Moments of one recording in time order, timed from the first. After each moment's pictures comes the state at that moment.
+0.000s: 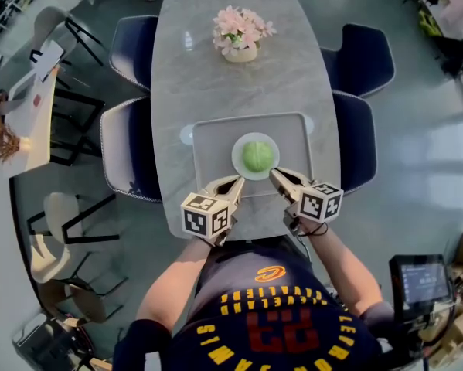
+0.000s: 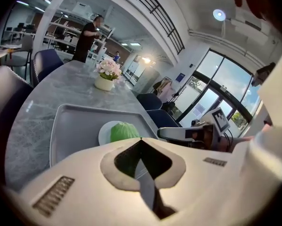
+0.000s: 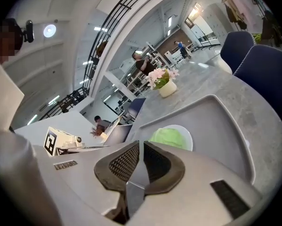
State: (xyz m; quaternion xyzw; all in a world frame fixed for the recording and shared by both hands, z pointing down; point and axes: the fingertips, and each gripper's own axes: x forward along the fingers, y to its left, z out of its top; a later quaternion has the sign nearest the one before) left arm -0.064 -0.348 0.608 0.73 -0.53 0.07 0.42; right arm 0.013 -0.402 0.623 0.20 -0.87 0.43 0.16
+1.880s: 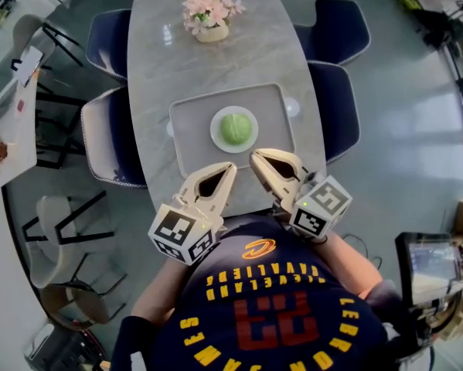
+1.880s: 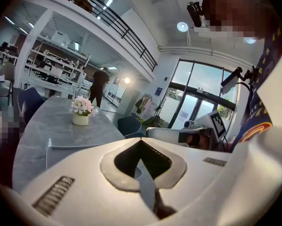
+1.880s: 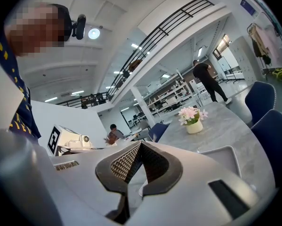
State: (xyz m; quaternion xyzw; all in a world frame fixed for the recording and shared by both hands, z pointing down) left arm -0.020 -0.318 0.450 0.82 -0.51 0.00 0.26; right arm 0.006 -0.349 0.445 0.16 -0.95 0.26 0.04
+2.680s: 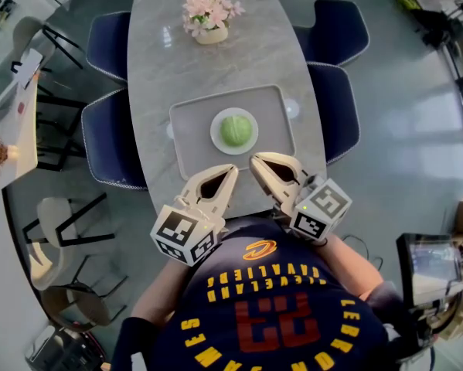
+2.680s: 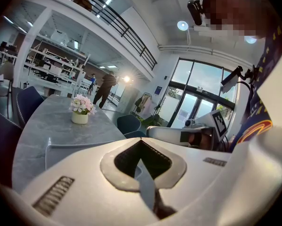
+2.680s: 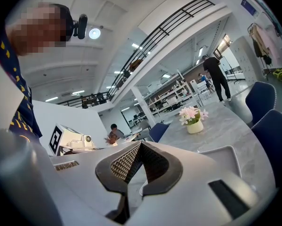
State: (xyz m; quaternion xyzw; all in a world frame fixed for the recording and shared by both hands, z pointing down) left arm -0.017 -0.319 0.455 0.82 -0.51 0.01 0.26; right arm 0.007 -0.346 0.446 0.15 -0.95 0.26 0.04
